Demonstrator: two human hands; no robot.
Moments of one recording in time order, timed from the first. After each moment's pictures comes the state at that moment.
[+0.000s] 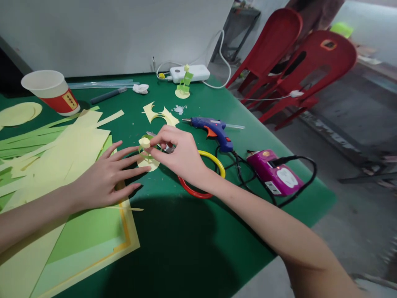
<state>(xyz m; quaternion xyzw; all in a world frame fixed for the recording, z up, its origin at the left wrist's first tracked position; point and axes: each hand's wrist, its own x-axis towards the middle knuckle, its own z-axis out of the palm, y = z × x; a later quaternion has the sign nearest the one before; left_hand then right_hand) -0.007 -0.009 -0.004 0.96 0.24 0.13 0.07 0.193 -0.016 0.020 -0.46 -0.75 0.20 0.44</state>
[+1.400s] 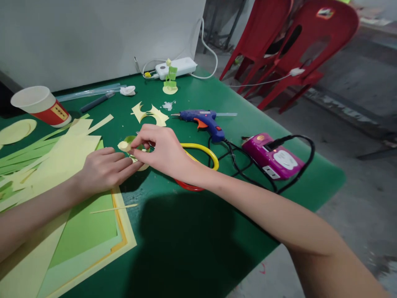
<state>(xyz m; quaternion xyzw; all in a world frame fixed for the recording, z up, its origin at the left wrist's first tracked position) 0.024 0.012 0.015 0.95 0.09 0.16 -0.25 0.196 -0.016 0.016 -0.42 -0.74 0.23 0.47</state>
